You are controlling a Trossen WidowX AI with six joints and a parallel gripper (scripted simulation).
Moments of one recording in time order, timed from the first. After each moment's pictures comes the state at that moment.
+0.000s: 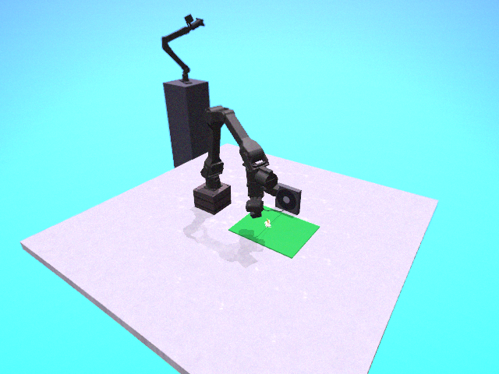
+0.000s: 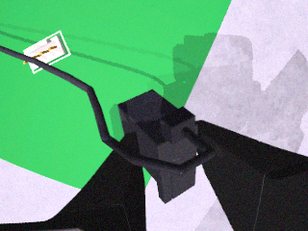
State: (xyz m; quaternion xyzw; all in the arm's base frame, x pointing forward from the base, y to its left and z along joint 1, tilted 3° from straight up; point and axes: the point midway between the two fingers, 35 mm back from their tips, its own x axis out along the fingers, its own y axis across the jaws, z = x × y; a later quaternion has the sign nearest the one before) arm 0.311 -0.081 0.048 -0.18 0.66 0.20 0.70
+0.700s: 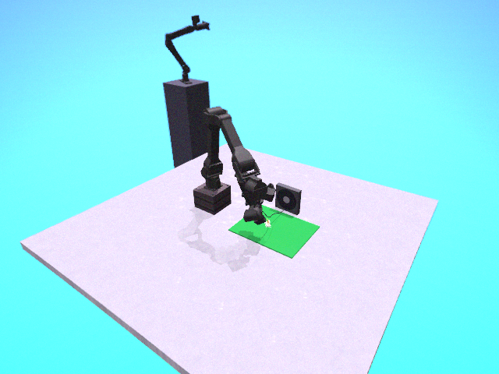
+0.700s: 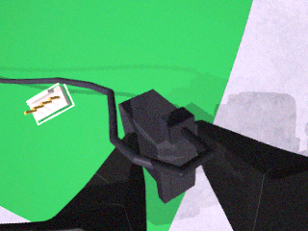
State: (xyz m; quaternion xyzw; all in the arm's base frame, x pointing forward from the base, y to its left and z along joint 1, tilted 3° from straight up) arm 0.320 -0.085 0.023 -0.12 0.59 0.23 0.77
